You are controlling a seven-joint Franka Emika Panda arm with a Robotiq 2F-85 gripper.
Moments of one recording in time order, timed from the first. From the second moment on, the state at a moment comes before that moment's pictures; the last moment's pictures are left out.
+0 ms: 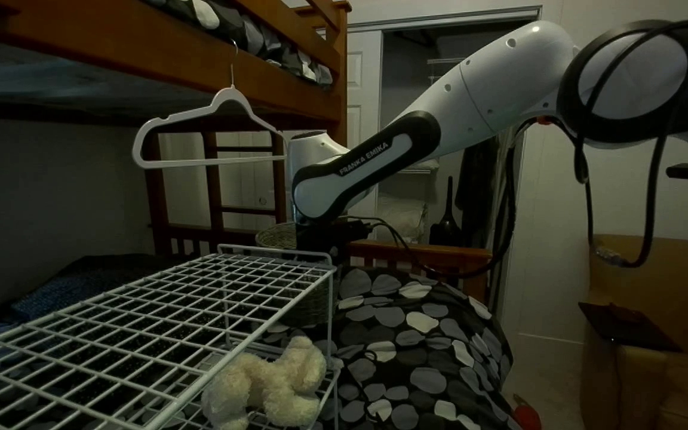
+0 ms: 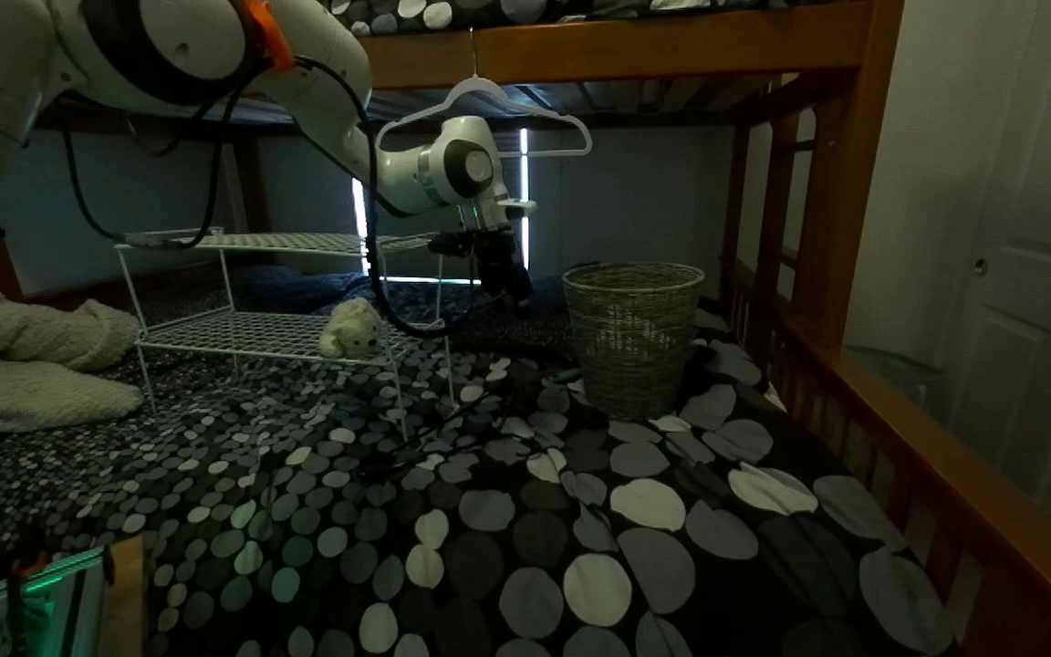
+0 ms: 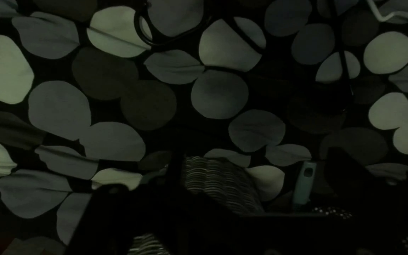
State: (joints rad) arm 0.31 0.55 0.08 -1.50 -0.29 2.18 0.59
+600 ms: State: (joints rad) arm 0.32 0.89 0.06 -1.14 -0.20 2.18 0.54
